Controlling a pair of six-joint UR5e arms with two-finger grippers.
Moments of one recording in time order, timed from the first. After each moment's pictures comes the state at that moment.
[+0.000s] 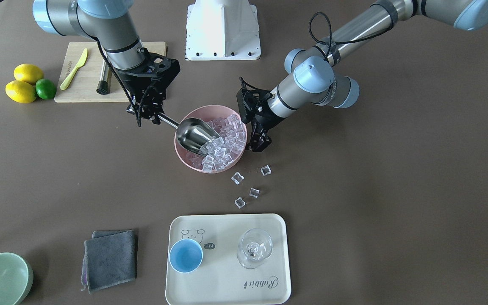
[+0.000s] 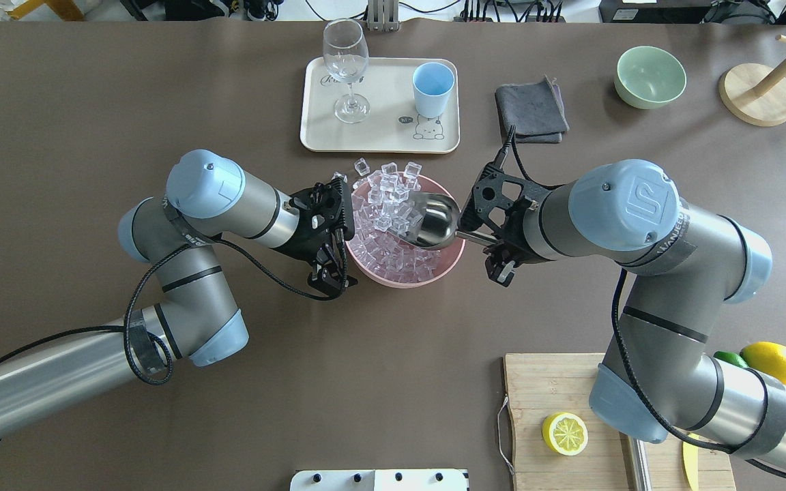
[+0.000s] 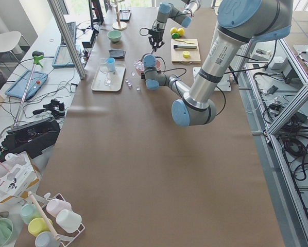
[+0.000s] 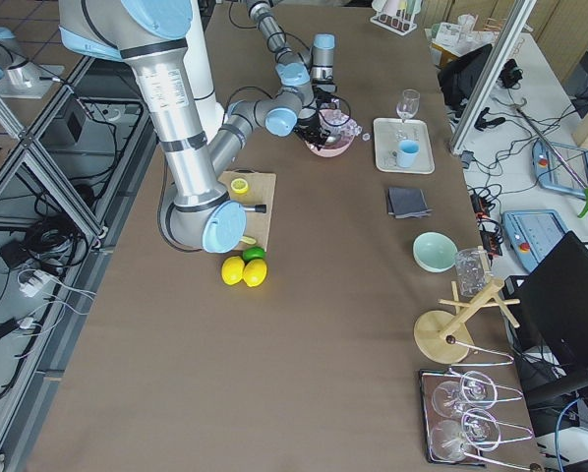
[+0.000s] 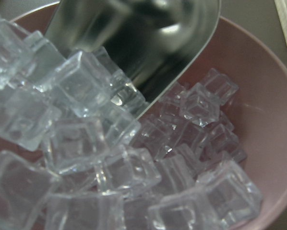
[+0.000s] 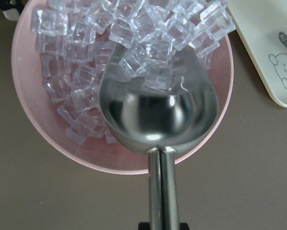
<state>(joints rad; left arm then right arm) -0.57 -2.20 -1.37 -2.41 -2.10 0.02 0.55 -1.19 1.96 -1.41 1.77 0.09</state>
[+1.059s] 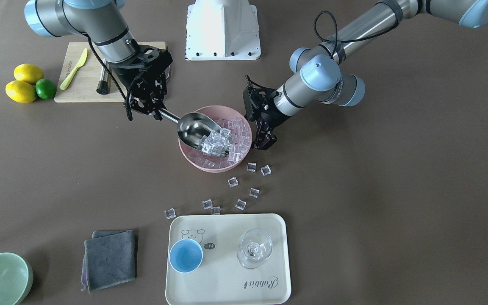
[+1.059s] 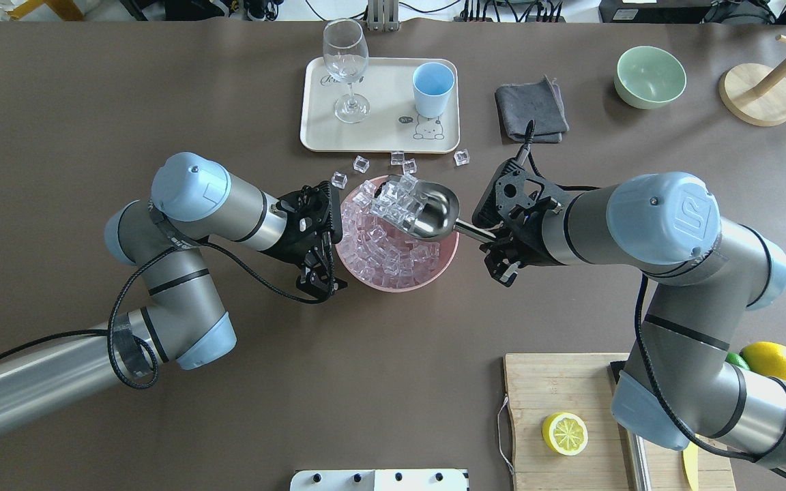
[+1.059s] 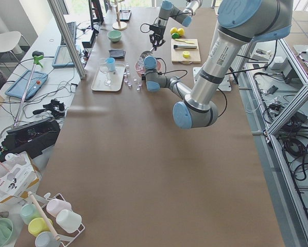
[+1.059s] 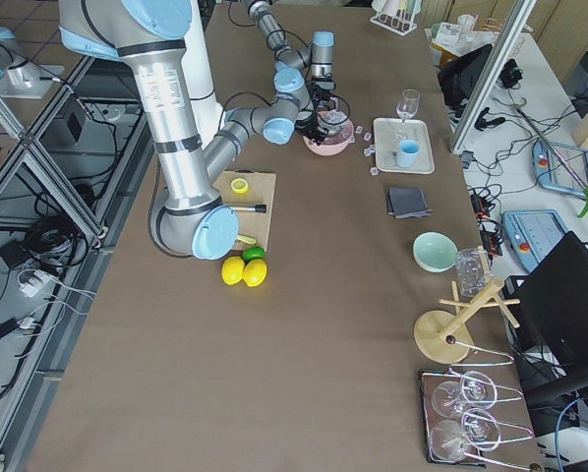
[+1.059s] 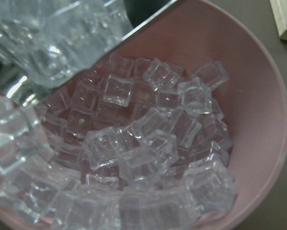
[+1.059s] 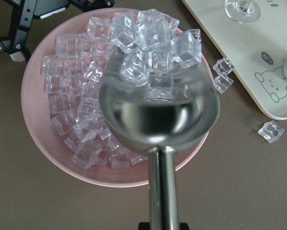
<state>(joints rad) -0.57 -2.17 -1.41 -2.41 -2.10 0.02 0.55 -1.25 1.98 -1.22 1.77 0.19</state>
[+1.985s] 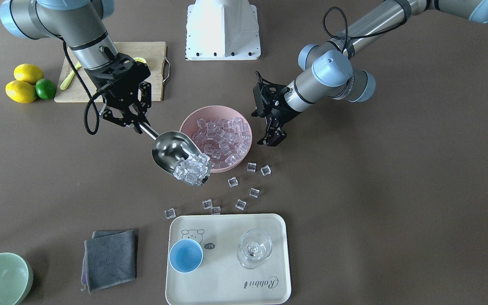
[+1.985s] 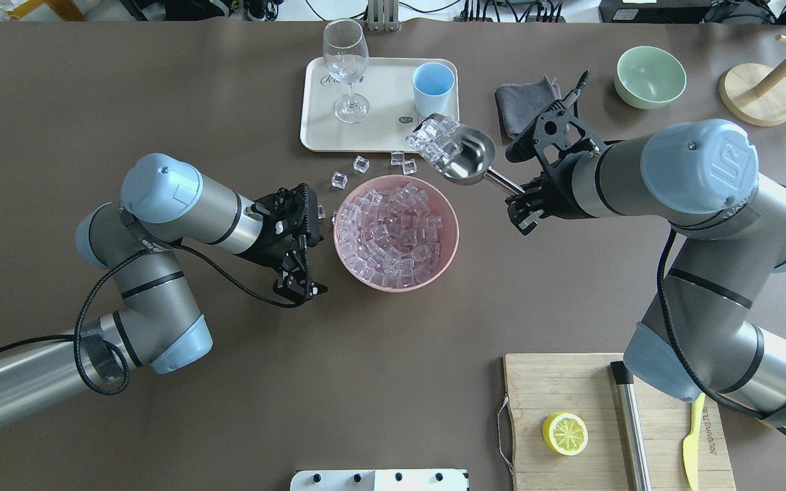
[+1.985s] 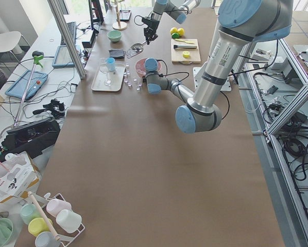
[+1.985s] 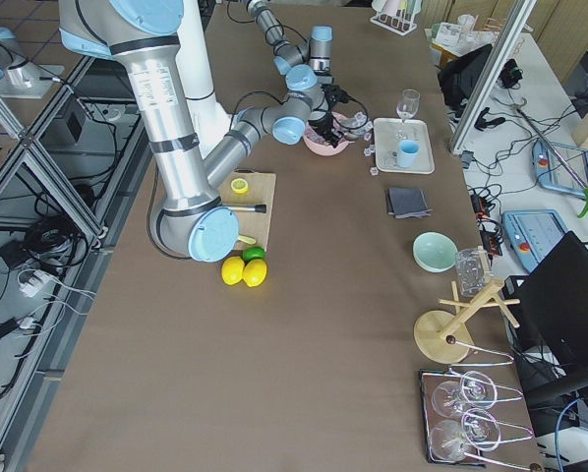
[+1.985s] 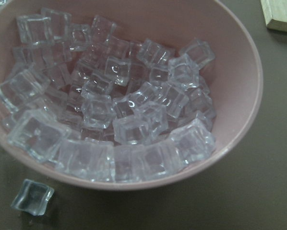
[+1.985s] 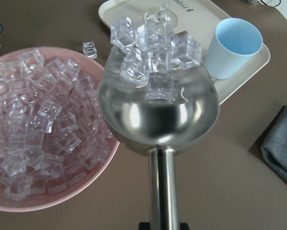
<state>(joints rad) -0.59 -2.10 -1.47 -2.40 -2.13 0.03 0.66 -1.24 1.97 -1.24 1.78 0.36</state>
